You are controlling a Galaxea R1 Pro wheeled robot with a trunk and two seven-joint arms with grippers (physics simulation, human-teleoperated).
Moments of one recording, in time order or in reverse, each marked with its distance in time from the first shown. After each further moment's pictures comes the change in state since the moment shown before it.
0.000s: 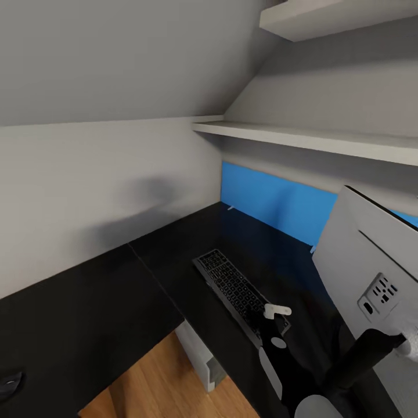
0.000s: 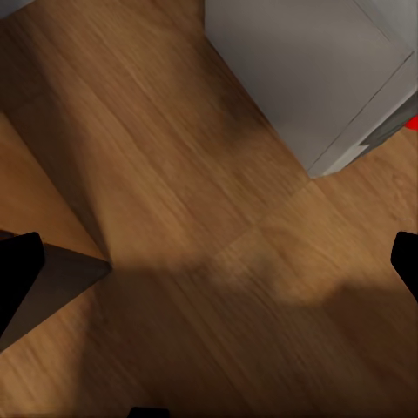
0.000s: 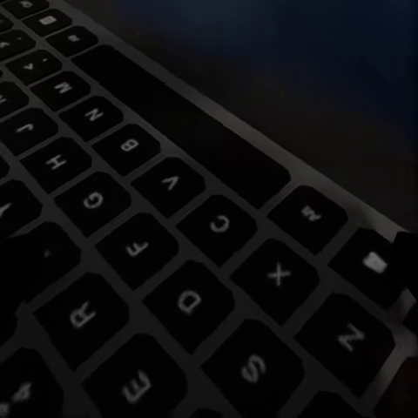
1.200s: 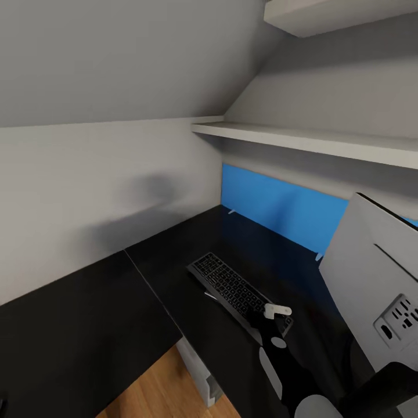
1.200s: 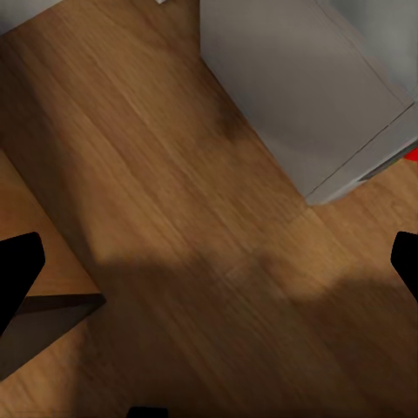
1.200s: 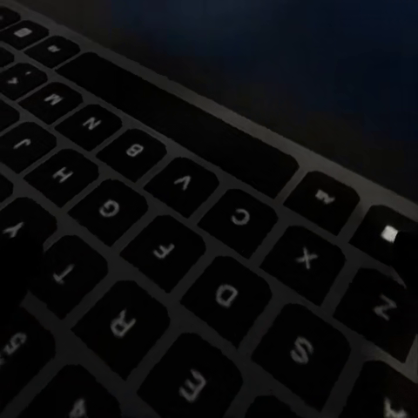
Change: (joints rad) left arm 0.000 0.000 0.000 0.000 0.000 0.002 -0.005; right arm 0.000 0.000 -0.001 -0.002 -0.001 0.002 -0.002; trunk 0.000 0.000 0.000
